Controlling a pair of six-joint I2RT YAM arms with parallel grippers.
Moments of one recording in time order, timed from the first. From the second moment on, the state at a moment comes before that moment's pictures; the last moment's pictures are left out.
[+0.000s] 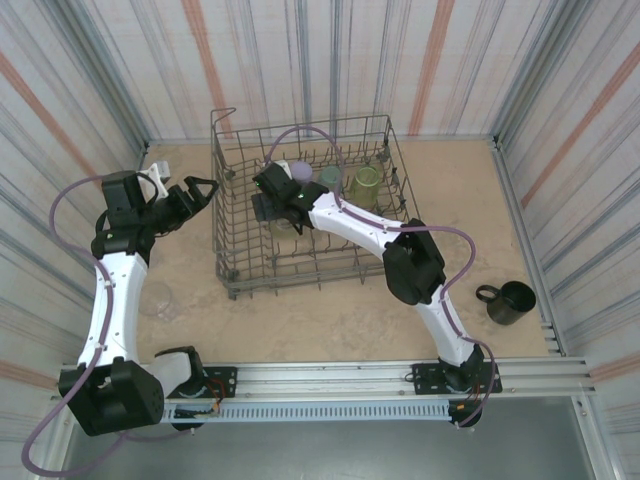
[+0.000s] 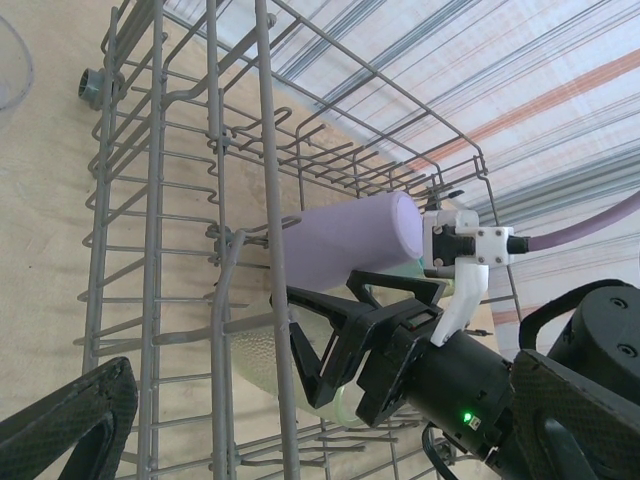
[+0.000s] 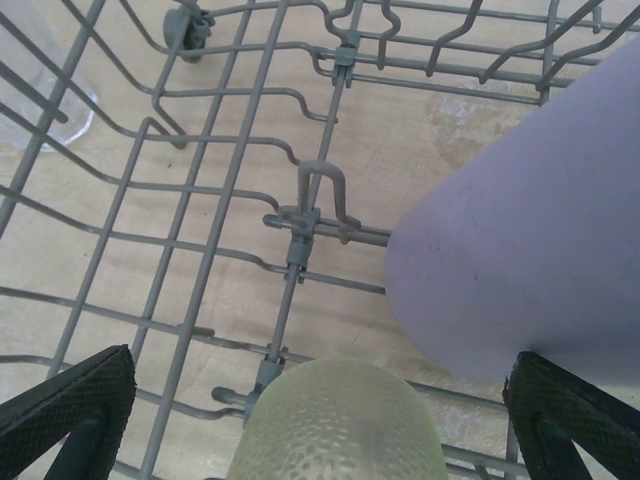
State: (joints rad) left arm 0.16 1.10 1.03 -0.50 0.63 -0.53; right arm 0.89 2.23 1.99 -0.58 0.33 0.45
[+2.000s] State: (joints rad) left arm -0.37 1.14 1.25 -0.69 0.15 -0.50; right arm 0.20 0.84 1.05 -1.03 0.29 0.68
